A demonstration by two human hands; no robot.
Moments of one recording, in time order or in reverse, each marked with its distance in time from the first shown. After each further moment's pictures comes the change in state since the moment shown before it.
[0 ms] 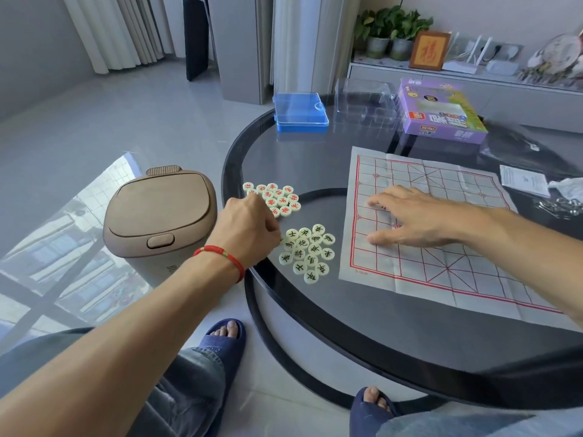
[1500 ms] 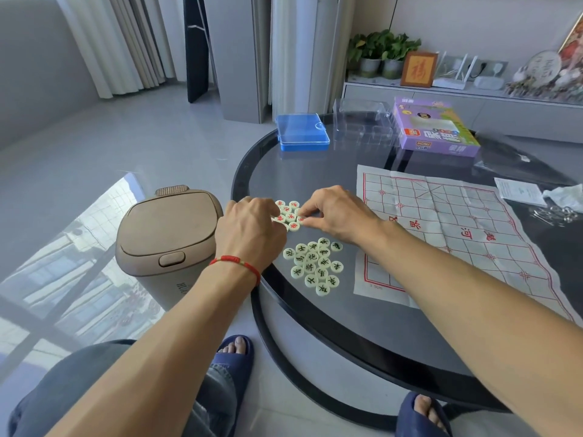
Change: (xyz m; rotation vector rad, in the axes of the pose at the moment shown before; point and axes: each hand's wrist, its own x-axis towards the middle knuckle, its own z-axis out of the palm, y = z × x) left_hand 0.024 -0.021 0.009 0.039 0.223 -0.079; right_hand 0.063 -0.100 -0.003 0.308 0.515 -0.233
